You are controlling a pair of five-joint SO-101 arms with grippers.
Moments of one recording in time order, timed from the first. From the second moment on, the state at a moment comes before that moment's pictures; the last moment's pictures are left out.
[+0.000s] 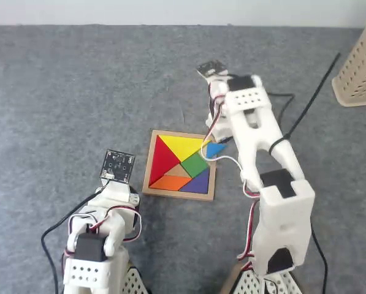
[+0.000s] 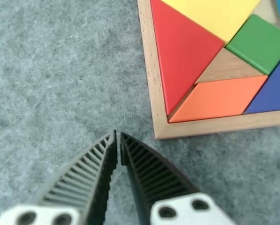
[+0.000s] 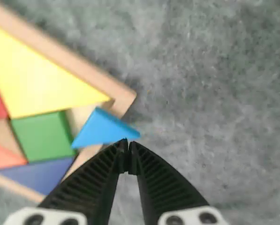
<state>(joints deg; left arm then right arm) 0.1 -103.4 97.6 72.0 -0.7 -18.4 25.5 -11.3 78.2 12.3</state>
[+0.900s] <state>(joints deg) 0.1 -103.4 97.6 72.0 -0.7 -16.1 5.4 22.2 58.9 11.7</state>
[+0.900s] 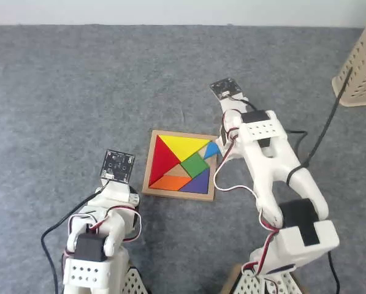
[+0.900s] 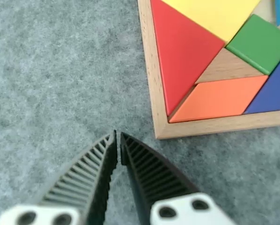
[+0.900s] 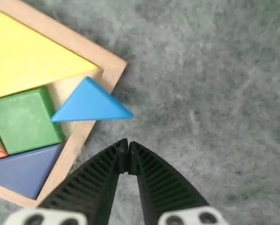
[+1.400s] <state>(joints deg) 0.1 -103.4 97.6 72.0 -0.7 -16.2 19.1 10.2 57.8 11.8</state>
